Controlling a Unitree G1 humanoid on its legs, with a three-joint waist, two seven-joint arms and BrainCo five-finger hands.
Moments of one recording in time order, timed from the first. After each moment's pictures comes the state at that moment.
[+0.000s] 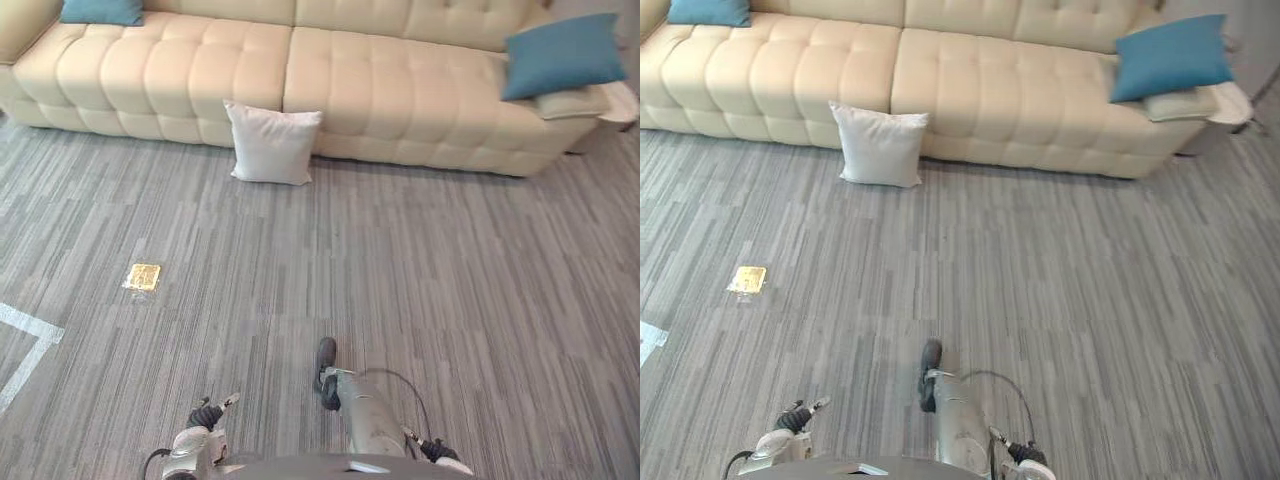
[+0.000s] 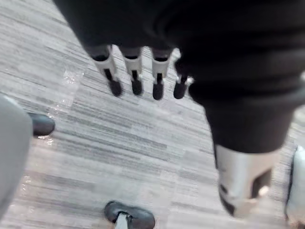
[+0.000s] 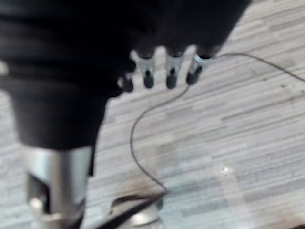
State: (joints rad) left arm 0.03 -0.05 0.43 0.98 -0.08 -0.02 0.10; right arm 0.08 -0.06 -0.39 0.96 -0.04 0.04 -0.15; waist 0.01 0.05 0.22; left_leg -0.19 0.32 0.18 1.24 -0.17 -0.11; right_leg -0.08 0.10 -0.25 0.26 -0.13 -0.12
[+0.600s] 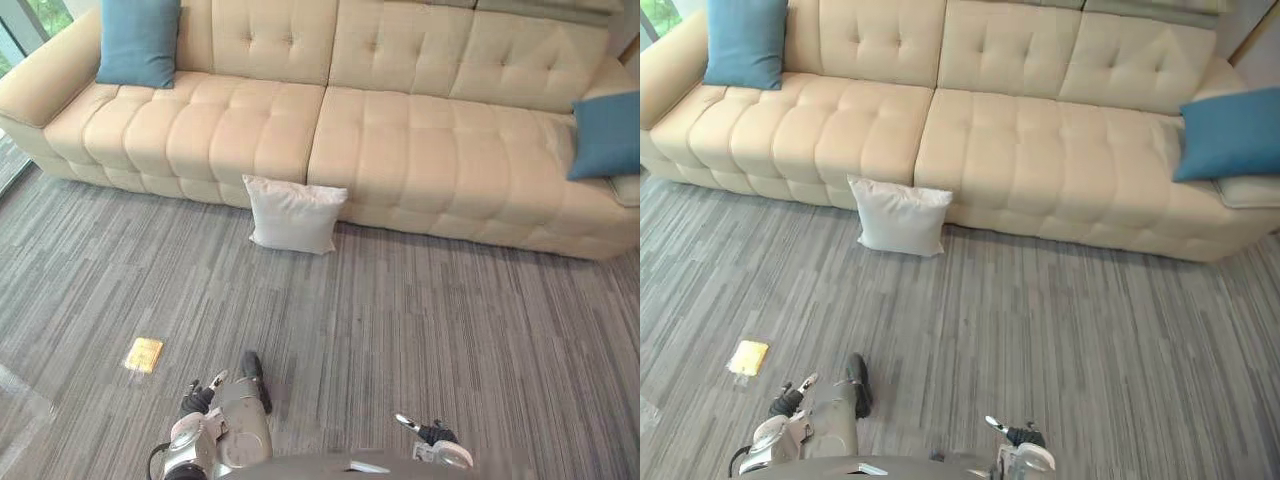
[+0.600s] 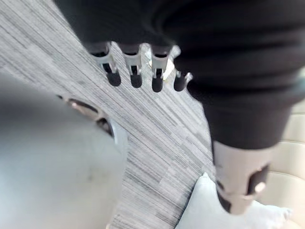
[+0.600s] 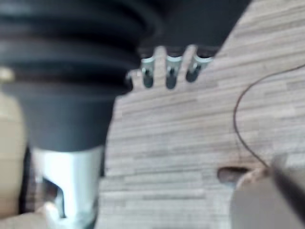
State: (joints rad) left arm 0.01 0.01 0.38 1.01 -0.10 -0.03 0.09; right arm 0.05 0.03 -0.37 0.96 -0.03 0.02 -0.15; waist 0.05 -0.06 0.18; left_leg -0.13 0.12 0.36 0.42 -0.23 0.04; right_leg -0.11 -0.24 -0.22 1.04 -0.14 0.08
